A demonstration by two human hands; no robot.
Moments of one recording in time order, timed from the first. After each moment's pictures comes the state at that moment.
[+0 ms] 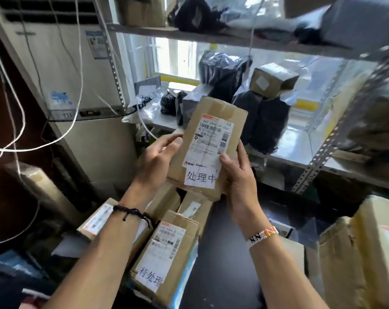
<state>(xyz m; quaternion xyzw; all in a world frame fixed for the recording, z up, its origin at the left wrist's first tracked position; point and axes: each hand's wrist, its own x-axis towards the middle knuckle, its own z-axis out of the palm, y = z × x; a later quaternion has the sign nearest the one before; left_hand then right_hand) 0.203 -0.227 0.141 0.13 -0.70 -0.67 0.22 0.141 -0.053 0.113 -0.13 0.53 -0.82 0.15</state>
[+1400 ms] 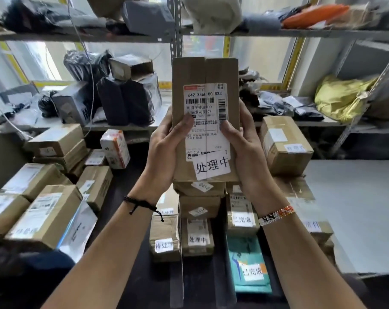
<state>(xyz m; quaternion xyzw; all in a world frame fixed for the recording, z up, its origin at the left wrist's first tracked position) 0.300 0.209 0.187 -0.10 -0.60 -0.79 0.10 0.297 0.370 0.184 -0.17 0.60 -0.78 -0.06</state>
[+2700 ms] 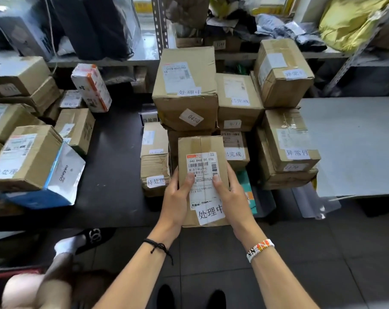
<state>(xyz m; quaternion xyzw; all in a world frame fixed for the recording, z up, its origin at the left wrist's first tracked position) 0.425 0.246 -0.024 0.12 -0.61 -0.78 -0.09 0.428 0.389 -0.026 0.09 0.72 -0.68 0.06</state>
